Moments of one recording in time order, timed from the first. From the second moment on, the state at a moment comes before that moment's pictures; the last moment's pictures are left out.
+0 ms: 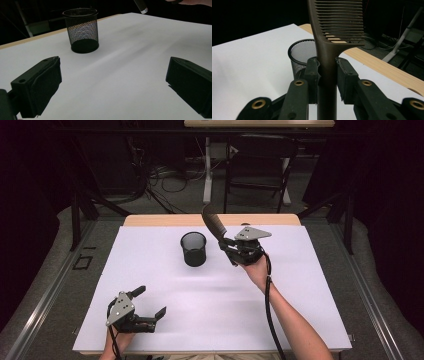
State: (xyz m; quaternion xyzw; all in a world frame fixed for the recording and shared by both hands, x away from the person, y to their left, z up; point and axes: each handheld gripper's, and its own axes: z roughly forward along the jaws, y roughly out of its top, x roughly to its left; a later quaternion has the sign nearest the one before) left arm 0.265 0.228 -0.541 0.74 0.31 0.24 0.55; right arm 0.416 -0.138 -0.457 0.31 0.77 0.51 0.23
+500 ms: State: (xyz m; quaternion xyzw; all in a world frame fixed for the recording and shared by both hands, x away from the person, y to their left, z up) left arm 0.265 0.228 -0.541 0.74 0.31 0.24 0.55; right arm 0.424 -0.133 -0.450 0.30 0.76 0.52 0.23
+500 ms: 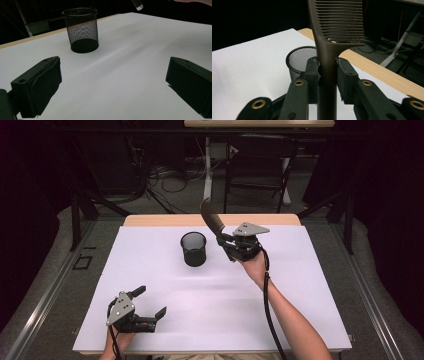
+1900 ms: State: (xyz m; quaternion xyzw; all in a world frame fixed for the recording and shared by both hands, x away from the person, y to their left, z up) left arm 0.262 0.231 -0.541 0.74 0.31 0.25 0.55; right arm 0.437 -0.117 -0.438 0.30 0.75 0.54 0.24
